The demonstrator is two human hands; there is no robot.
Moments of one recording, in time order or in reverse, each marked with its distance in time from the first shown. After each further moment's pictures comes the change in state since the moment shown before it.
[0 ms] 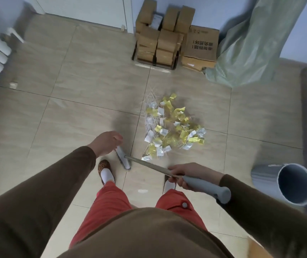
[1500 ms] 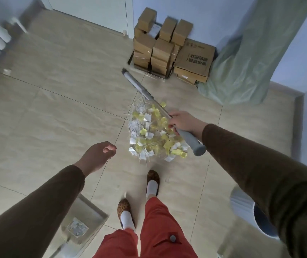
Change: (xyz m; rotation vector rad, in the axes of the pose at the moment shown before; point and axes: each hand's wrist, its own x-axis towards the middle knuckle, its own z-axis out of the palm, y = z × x) left_hand -0.020 0.077 0.122 -0.137 0.188 -0.009; right_hand -0.029 -0.157 -0.136 -0.563 0.305 -0.531
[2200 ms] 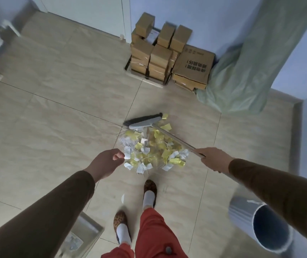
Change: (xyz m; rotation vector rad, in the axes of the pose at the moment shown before) left_hand 0.053 0.036 0.009 0.099 -0.068 0.045; right_hand -0.004 0.089 -0.075 -0.842 0.068 0.153
